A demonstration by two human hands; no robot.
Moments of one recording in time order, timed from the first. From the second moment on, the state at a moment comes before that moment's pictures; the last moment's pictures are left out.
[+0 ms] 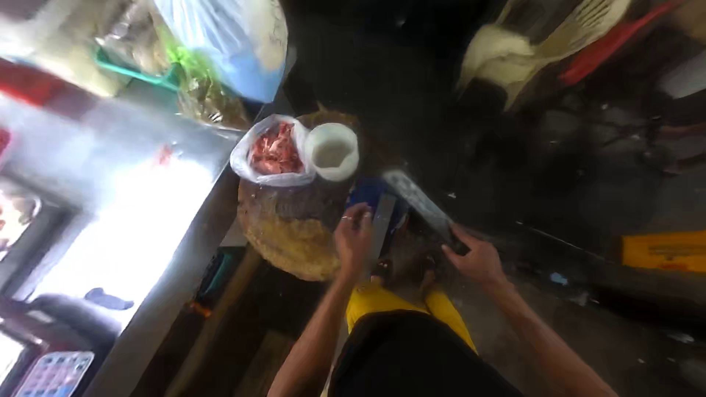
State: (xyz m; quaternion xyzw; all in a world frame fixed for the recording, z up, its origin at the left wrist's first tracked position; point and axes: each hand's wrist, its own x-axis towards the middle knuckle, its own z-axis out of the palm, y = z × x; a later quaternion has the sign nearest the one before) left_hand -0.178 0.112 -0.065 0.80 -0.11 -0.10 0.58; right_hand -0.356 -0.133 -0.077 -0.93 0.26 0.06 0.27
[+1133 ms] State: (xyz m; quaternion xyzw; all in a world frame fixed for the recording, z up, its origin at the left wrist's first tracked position) left_hand -0.020 0.017 0.002 0.78 0.13 -0.33 0.52; right_hand -0.404 -0.331 -0.134 -0.85 0.21 0.16 0.45
